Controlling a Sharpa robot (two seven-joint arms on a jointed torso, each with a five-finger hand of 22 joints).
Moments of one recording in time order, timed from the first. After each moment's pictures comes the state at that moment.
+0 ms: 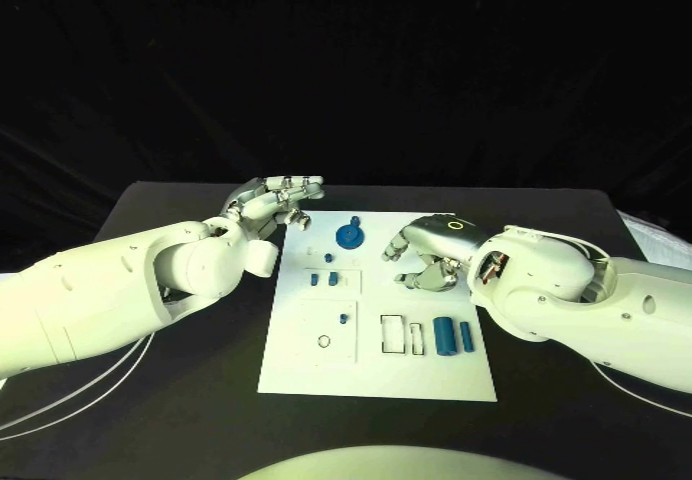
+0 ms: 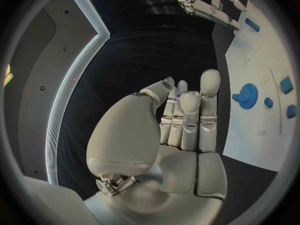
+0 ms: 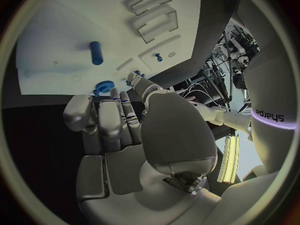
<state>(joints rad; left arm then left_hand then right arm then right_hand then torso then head) 1.17 -0.84 -0.01 1.51 0.09 -0.23 0.35 1.38 -0.11 0.41 -0.02 0.12 1.02 0.18 0.15 0.07 1.15 0.10 0.21 0.11 1.29 0.01 1.13 0.69 0.16 1.27 0.11 0.74 0.97 1.18 -0.88 -0.04 1.78 -1.69 -0.19 -0.23 1.36 -0.13 0.37 -0.02 0.14 1.00 0.15 0.07 0.07 0.98 0.11 0.13 0.06 1.47 0.02 1.20 1.04 0.10 1.25 0.13 1.26 1.03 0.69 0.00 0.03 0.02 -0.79</state>
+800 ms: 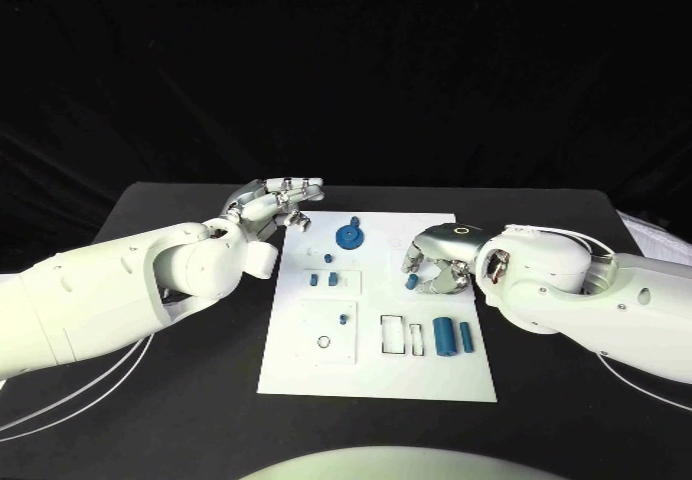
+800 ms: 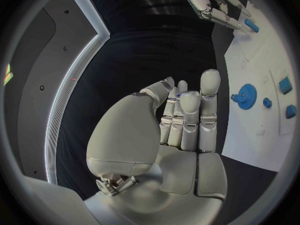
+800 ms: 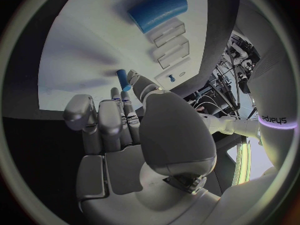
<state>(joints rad) 1.17 -0.84 -0.01 1.51 0.09 -0.22 0.35 1.38 -0.11 0.41 -0.02 0.12 1.02 0.18 0.15 0.07 1.15 0.10 0.21 0.11 1.29 0.01 1.13 0.69 0.16 1.27 0.11 0.74 0.97 1.18 -0.87 -0.04 1.71 -1.69 -0.03 -0.25 1.38 -0.14 0.29 -0.02 0.14 1.01 0.14 0.07 0.07 0.99 0.11 0.15 0.07 1.47 0.02 1.19 1.03 0.10 1.25 0.13 1.25 1.02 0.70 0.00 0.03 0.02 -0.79</state>
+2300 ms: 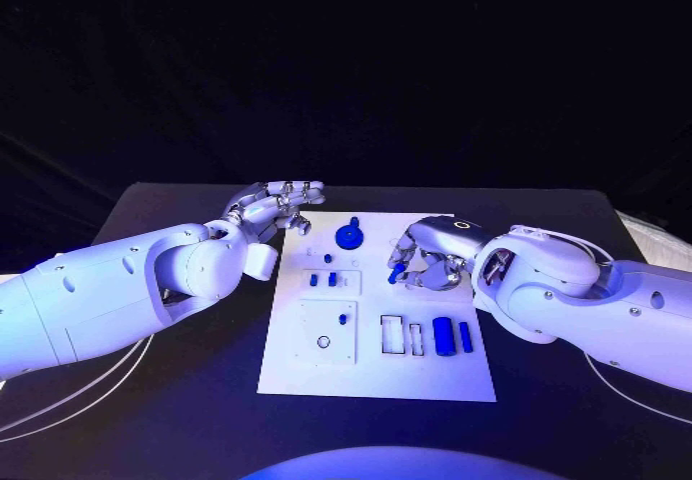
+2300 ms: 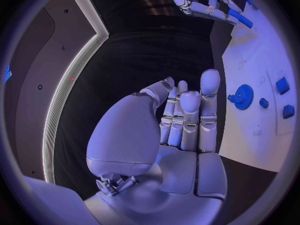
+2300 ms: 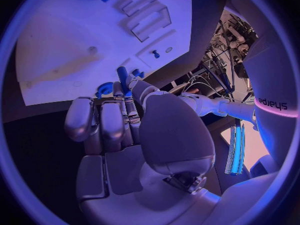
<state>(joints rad) 1.16 -0.84 -0.02 1.50 0.09 -0.21 0.33 1.38 -0.11 0.41 -0.02 0.12 1.02 0.18 0.15 0.07 1.14 0.10 0.21 0.11 1.29 0.01 1.13 0.69 0.16 1.27 0.11 0.74 0.97 1.18 -0.88 -0.03 1.80 -1.58 -0.20 -0.25 1.39 -0.05 0.40 0.00 0.10 1.14 0.13 0.09 0.08 1.17 0.07 0.16 0.07 1.46 -0.01 1.23 1.07 0.10 1.30 0.09 1.31 1.11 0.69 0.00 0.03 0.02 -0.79</state>
